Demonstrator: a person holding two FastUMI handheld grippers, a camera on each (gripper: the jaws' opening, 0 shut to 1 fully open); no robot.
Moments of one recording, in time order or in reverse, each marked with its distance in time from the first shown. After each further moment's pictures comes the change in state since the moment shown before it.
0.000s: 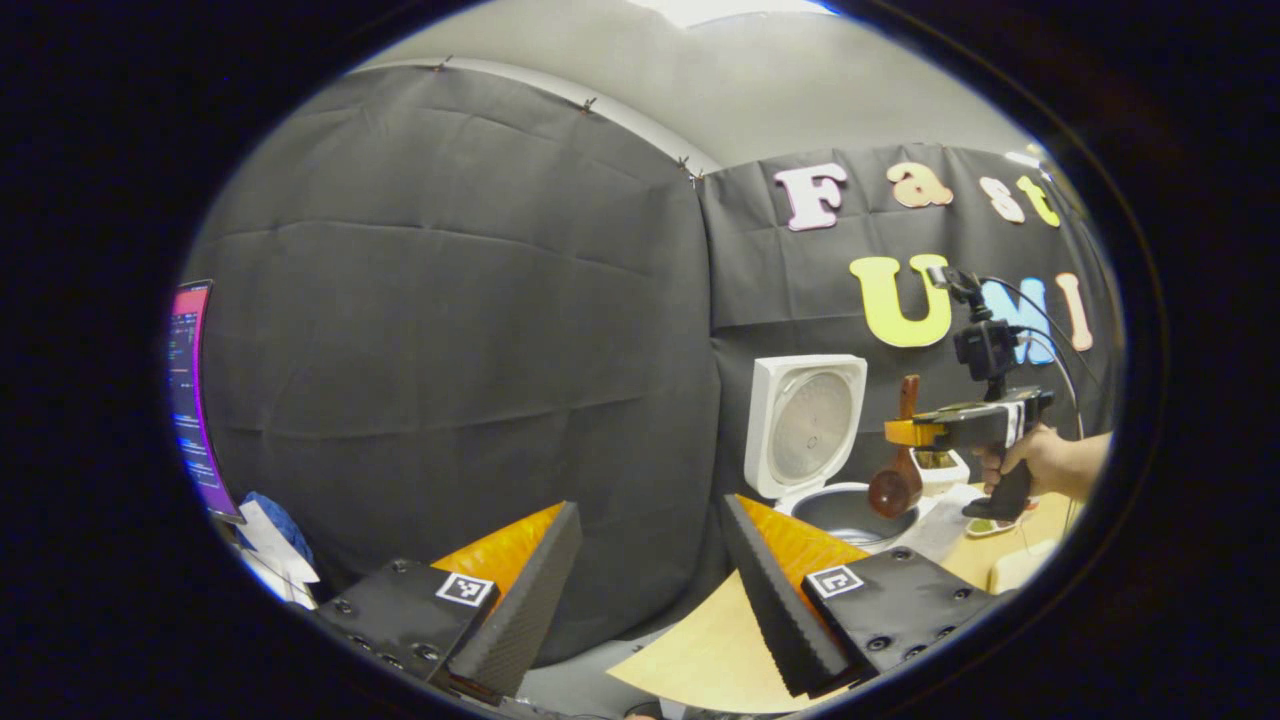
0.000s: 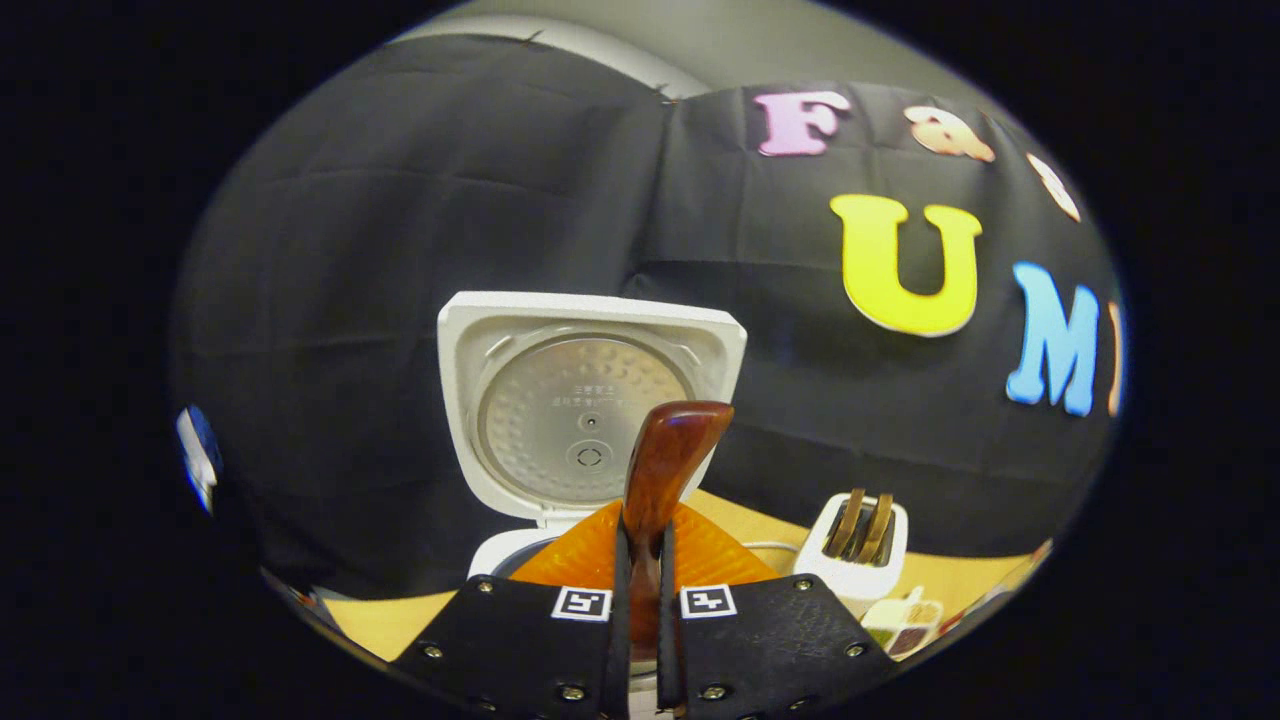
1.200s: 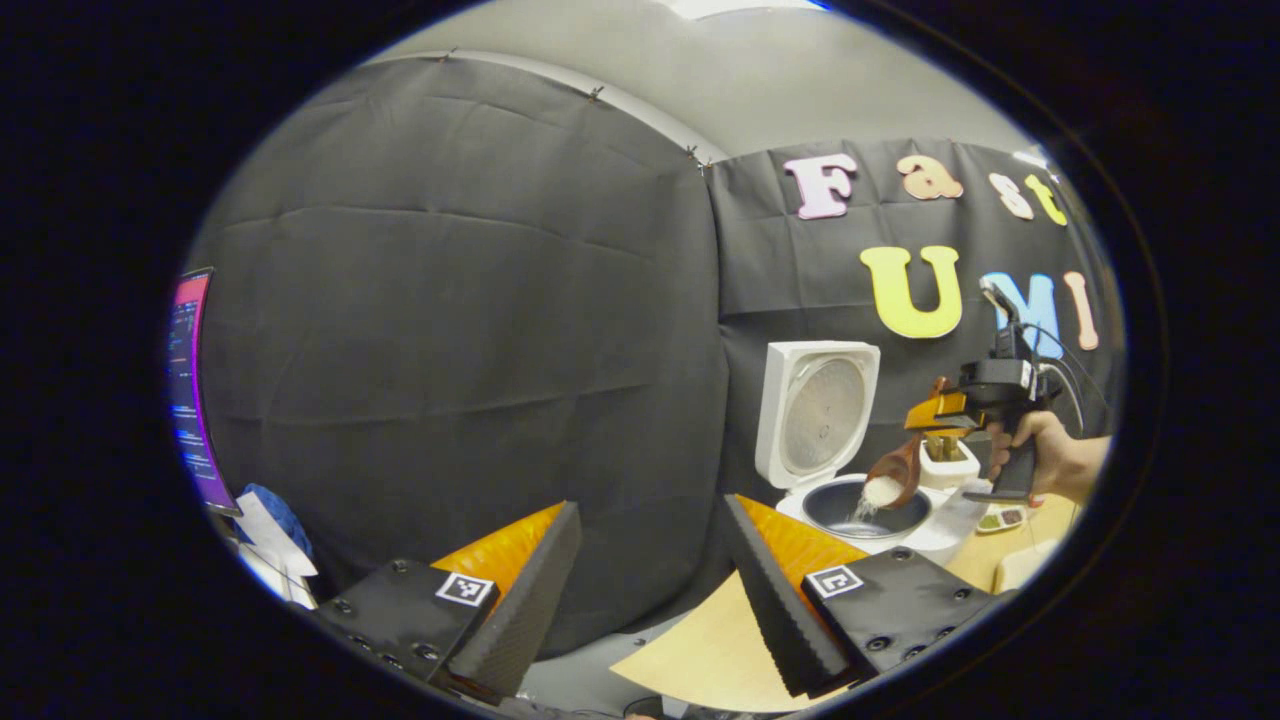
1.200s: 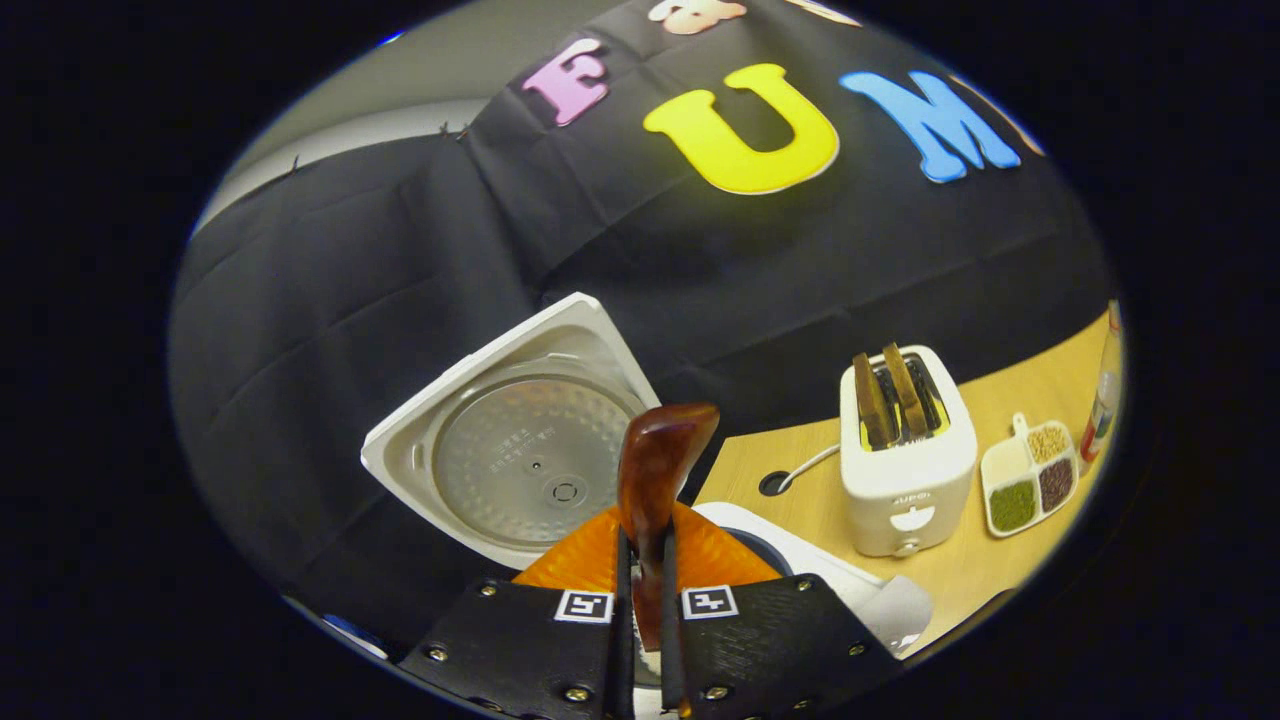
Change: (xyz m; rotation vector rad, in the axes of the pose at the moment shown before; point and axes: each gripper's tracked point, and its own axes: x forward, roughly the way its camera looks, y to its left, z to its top) left arm 0.007 0.012 -0.013 -0.003 0.045 0.019; right arm 0.015 -0.010 0.002 0.381 0.039 -0.014
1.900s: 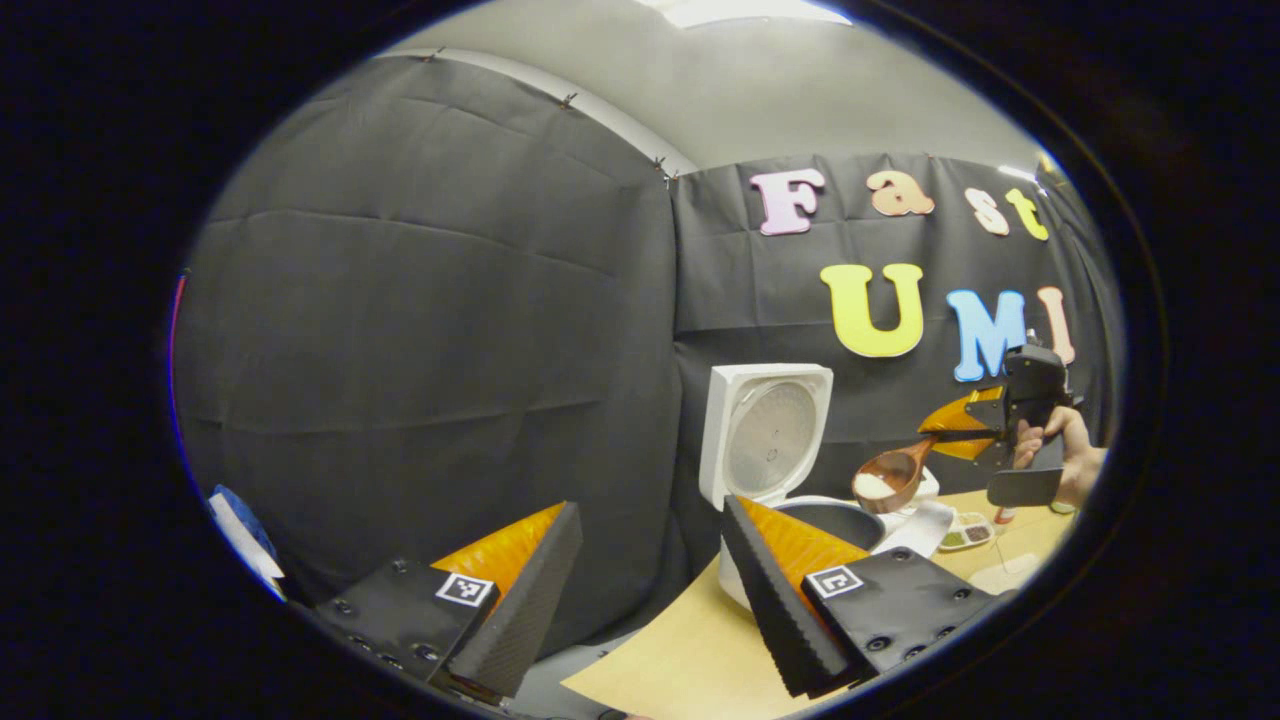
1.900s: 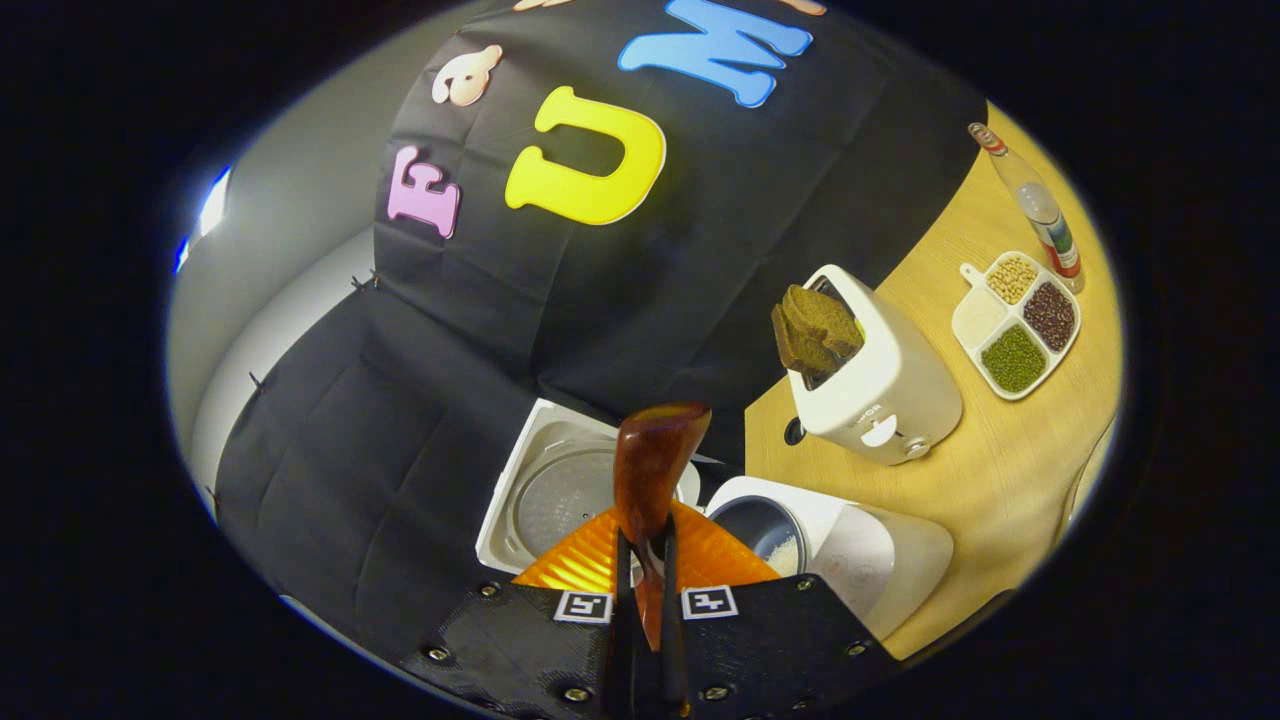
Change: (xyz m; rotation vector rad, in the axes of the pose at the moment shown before) left arm 0.019 -0.044 0.017 -0.018 -0.033 -0.108; right arm -0.063 -0.041 0.021 0.633 -0.031 0.078
